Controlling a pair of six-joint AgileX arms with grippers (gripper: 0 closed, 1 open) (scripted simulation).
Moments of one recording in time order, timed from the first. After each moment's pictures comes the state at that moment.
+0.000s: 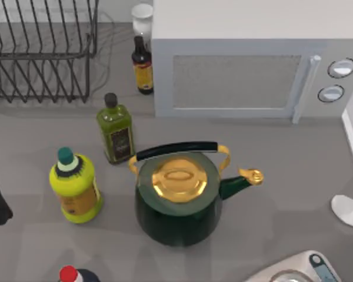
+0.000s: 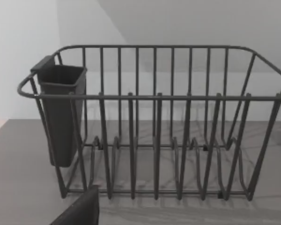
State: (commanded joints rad) left arm 0.00 0.00 0.00 0.00 0.00 0.00; right arm -0.04 1.61 0.62 -0.59 0.01 -0.85
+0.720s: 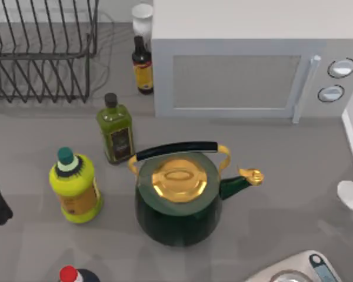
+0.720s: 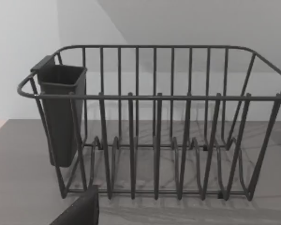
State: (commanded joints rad) left arm 0.00 0.00 0.00 0.00 0.00 0.00; right arm -0.04 1.48 0.77 -0.86 -0.01 -0.84
